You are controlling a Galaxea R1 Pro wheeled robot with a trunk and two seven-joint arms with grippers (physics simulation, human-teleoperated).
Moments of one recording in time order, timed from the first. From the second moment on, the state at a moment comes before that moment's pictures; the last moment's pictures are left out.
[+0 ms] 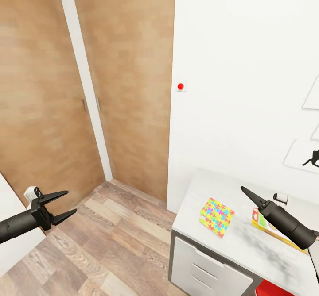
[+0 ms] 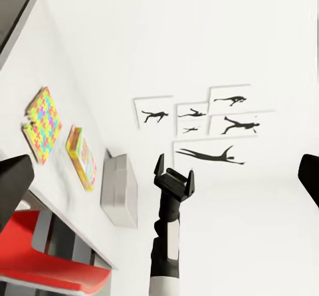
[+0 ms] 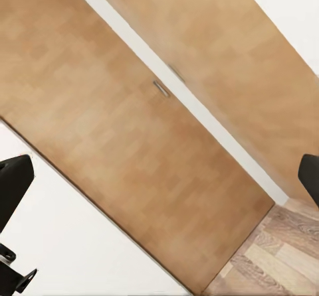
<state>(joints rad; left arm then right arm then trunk) -0.25 0.78 -0.12 -1.29 1.93 1.04 -0.47 -0.23 -0.20 -0.48 -1.48 -0.72 0.69 0.94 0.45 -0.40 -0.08</state>
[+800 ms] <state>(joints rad) -0.25 0.76 -0.12 -1.29 1.93 1.04 -0.47 -0.23 -0.20 -0.48 -1.48 -0.71 0.69 0.94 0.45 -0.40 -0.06</state>
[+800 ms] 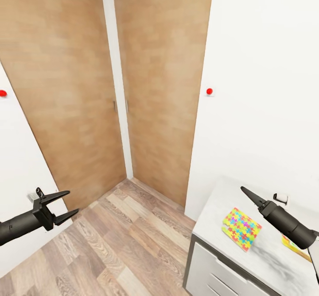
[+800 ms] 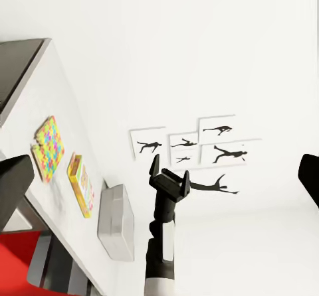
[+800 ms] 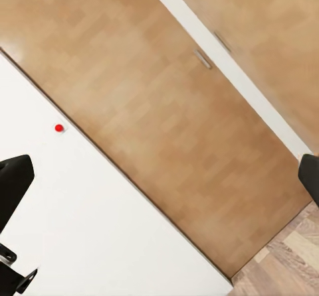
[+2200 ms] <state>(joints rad) -0.26 0.76 -0.12 -1.29 1.81 1.02 -0.44 -0.23 -0.20 -0.47 -1.48 -0.71 0.68 0.93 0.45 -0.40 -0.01</state>
